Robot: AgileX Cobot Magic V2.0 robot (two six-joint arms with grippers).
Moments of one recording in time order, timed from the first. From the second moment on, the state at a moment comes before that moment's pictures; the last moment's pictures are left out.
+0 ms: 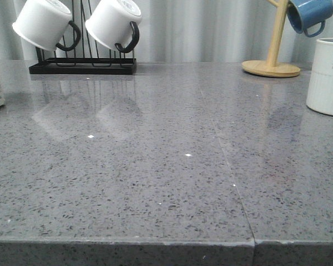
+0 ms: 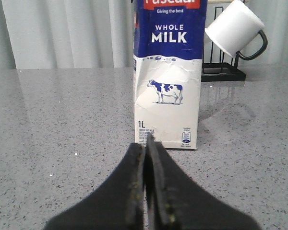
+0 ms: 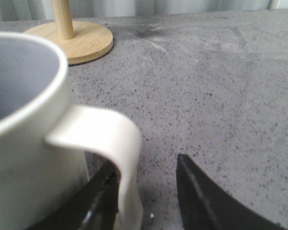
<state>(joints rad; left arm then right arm) -0.04 0.00 -0.01 -0.01 0.10 0.01 -0.07 1.51 -0.41 0.09 -0.82 -0.03</state>
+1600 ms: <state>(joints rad) -0.04 0.00 -0.01 -0.01 0.10 0.01 0.40 1.73 -0.78 0.10 -0.67 -0.03</state>
